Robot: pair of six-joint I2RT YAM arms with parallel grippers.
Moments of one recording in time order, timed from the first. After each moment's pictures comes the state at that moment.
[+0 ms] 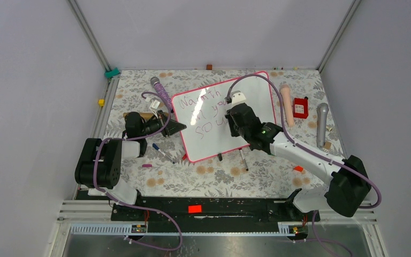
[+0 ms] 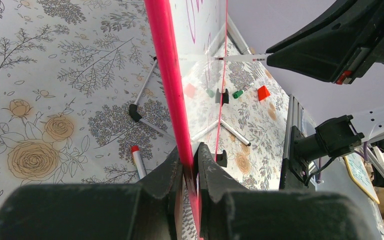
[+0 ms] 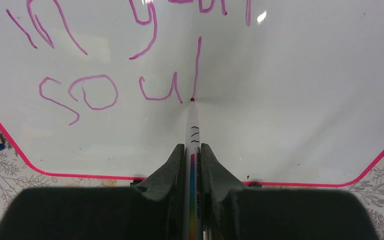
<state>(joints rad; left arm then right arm) -0.05 1.58 0.49 0.99 1.05 -0.58 0.78 1.36 1.03 -0.32 0.36 0.23</state>
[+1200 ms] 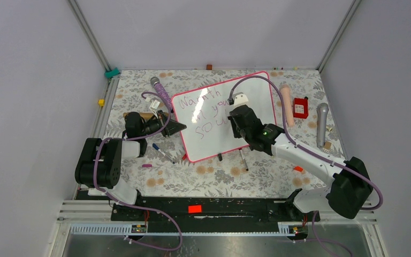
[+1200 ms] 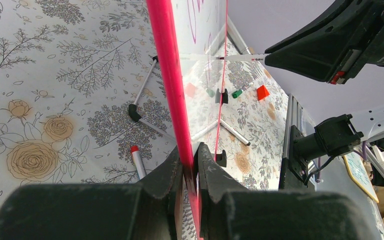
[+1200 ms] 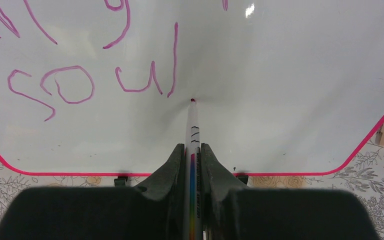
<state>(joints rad) -0.05 1.59 0.49 1.00 1.05 -0.59 0.78 1.34 1.00 -0.35 0.41 0.23</state>
